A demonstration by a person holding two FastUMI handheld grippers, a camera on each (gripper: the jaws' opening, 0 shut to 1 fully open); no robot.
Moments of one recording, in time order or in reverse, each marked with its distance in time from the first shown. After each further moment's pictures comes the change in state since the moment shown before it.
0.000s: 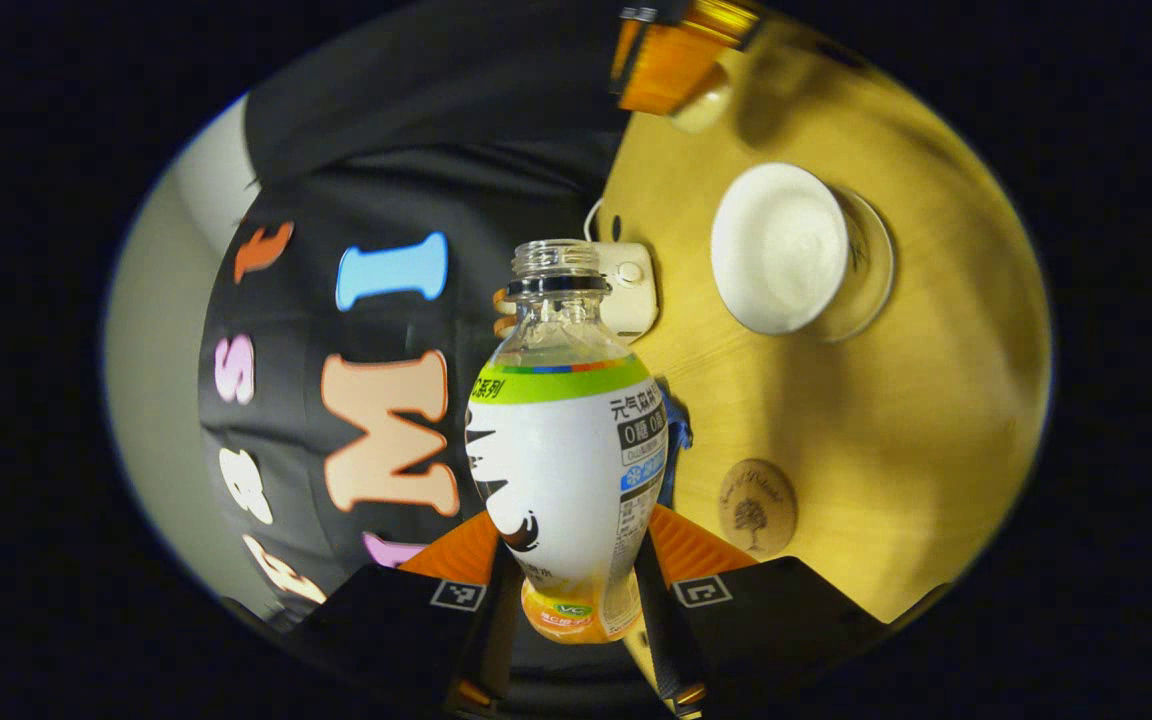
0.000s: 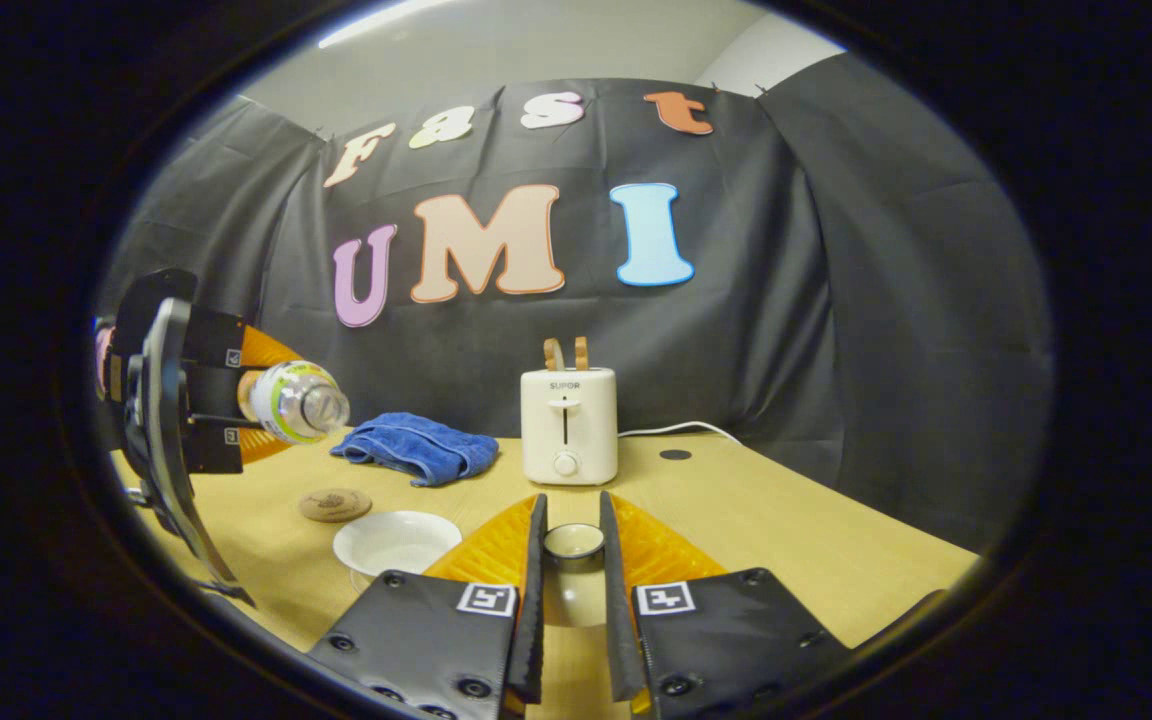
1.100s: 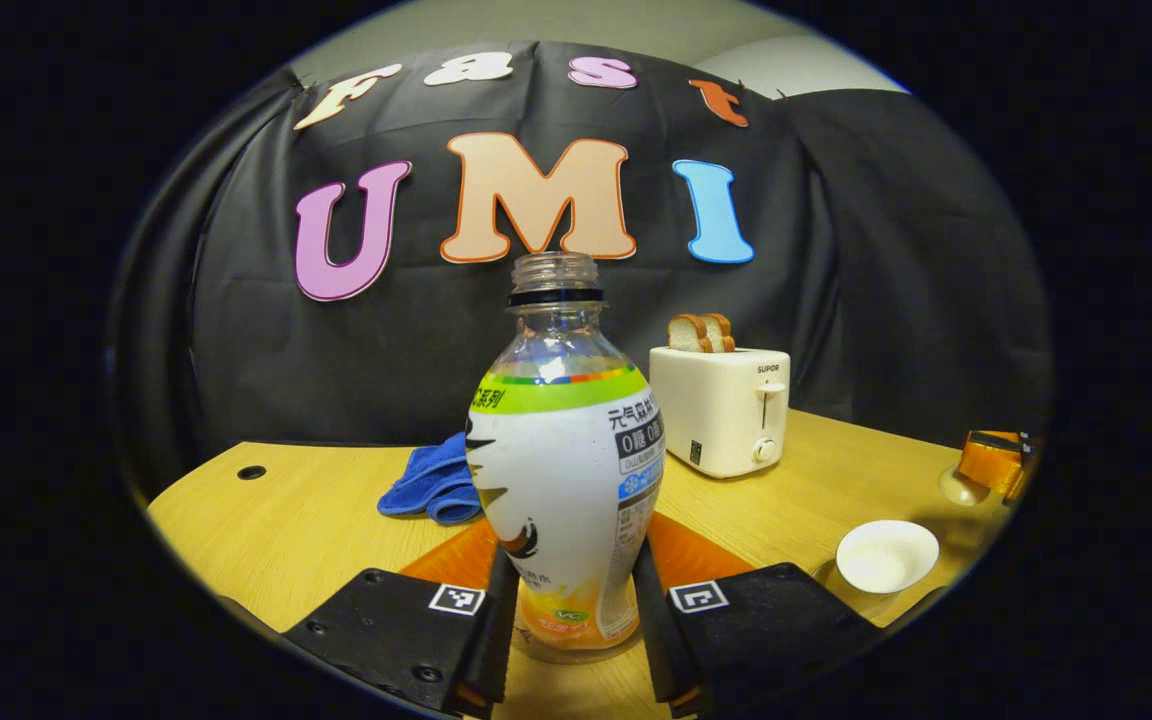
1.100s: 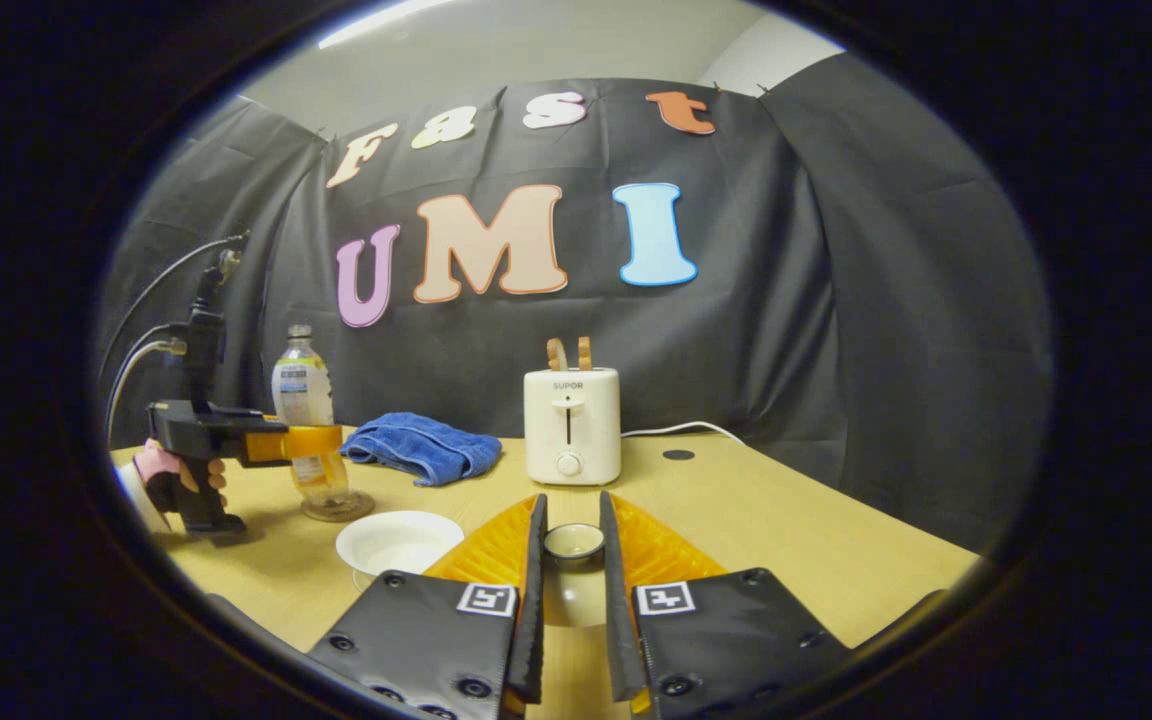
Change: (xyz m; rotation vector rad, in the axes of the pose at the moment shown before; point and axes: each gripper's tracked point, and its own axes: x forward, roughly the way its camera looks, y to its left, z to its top) left arm 0.065 -0.007 -0.037 -1.411 -0.133 0.030; right arm 0.001 0.002 -0.001 0.001 -0.001 0.009
